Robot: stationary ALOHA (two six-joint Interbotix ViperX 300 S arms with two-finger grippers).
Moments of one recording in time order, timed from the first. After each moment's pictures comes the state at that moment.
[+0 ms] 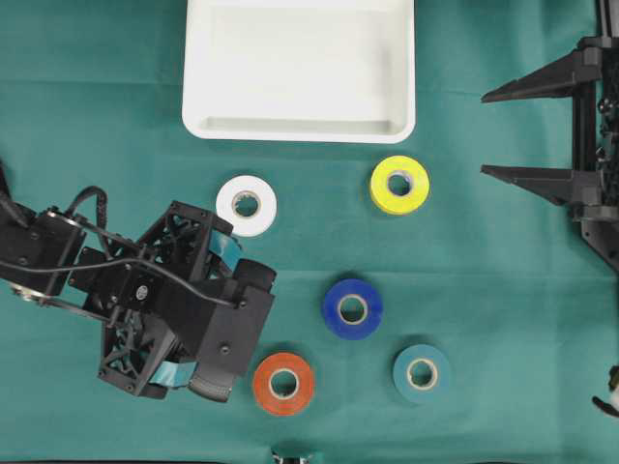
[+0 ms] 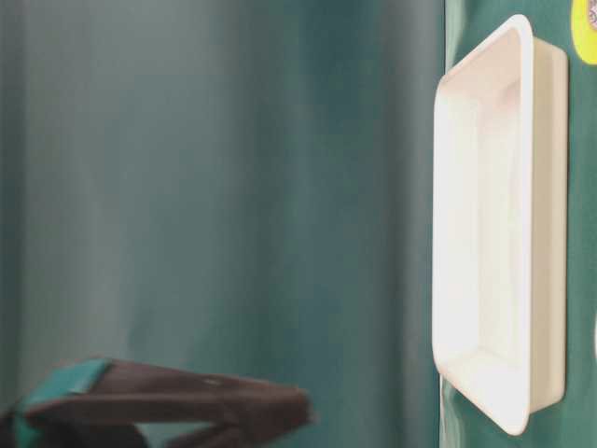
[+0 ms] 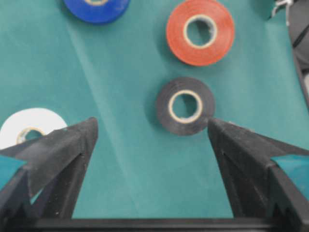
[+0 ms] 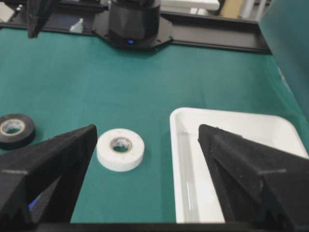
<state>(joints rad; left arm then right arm) -0.34 -0.10 0.22 0.00 0.91 0.01 -0.04 -0.95 1.09 0.00 -0.01 0.04</state>
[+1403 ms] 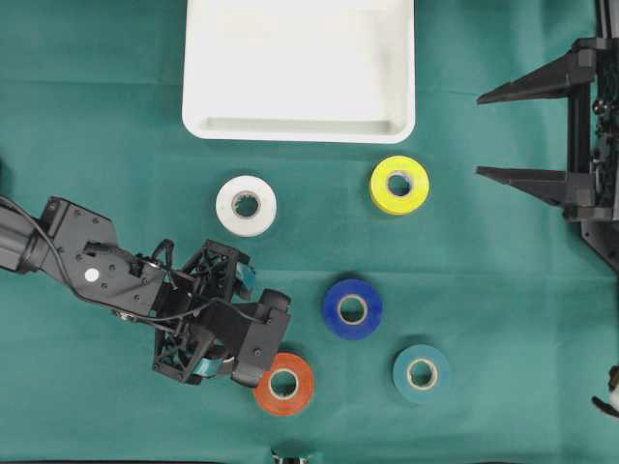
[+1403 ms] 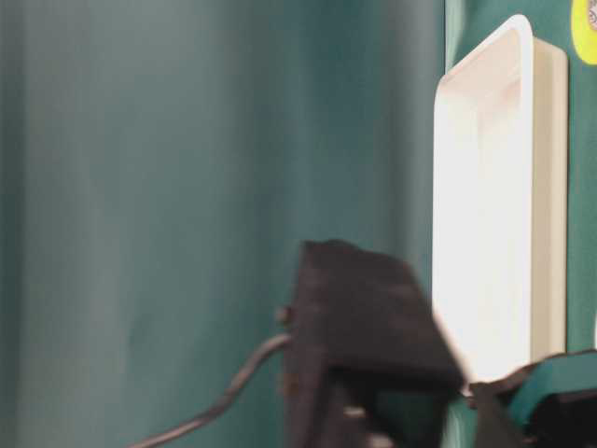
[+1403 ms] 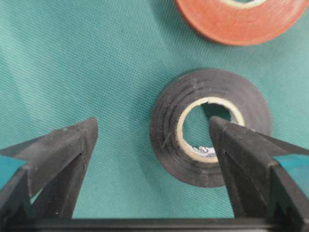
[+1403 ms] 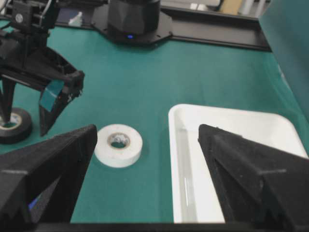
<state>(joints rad) -0.35 0.19 0.48 0.00 0.44 0.01 -0.04 -0.94 1.09 -0.01 -0.01 0.04</state>
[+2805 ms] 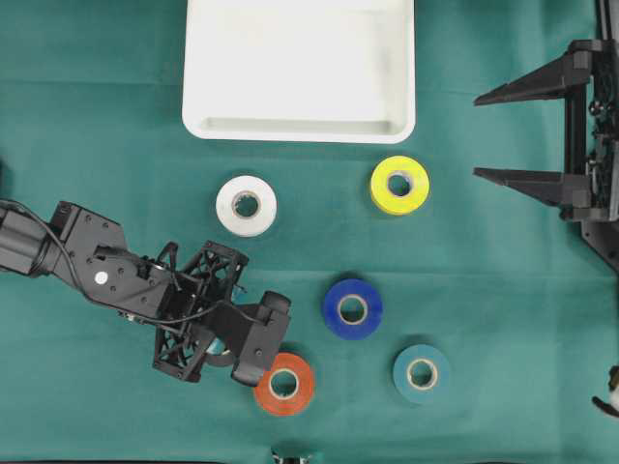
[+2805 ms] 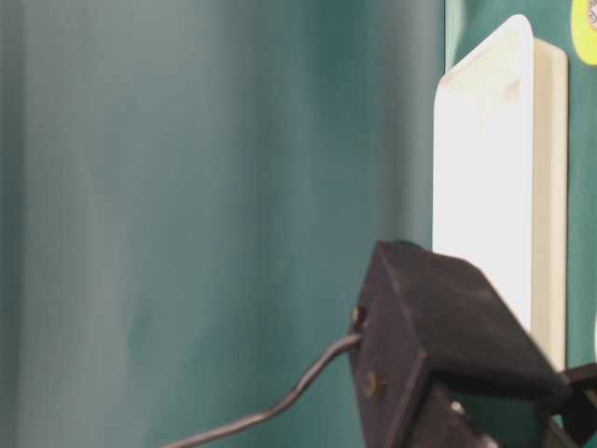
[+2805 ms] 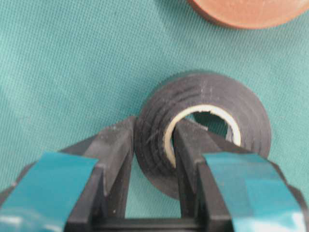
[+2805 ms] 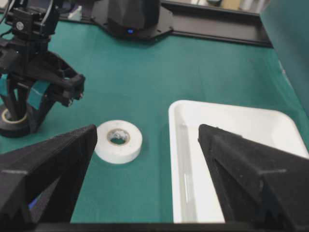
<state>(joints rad) -0.35 0.23 0.47 0.00 0.46 0.02 -0.04 -0.93 1.09 -0.02 -0.01 0.04</state>
